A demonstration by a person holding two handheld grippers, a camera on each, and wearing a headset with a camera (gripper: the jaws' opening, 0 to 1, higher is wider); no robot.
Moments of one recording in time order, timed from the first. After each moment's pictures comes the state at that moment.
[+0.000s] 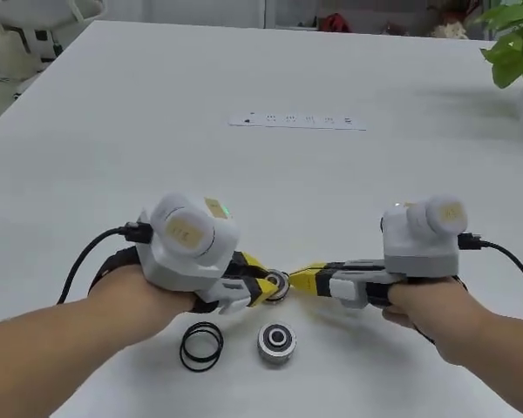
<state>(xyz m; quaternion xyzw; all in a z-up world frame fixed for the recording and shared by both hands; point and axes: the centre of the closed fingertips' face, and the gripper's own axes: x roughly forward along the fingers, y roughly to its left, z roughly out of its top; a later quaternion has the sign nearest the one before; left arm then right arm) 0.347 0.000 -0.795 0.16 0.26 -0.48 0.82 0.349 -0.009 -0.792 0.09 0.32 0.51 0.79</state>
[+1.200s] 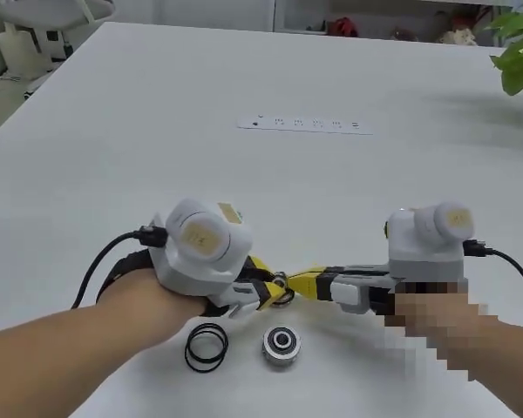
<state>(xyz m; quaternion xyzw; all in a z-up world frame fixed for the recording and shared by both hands) 0.346 -0.003 -0.796 0.17 0.26 -0.47 0.83 0.333 0.009 -0.776 0.13 0.31 0.55 0.76</state>
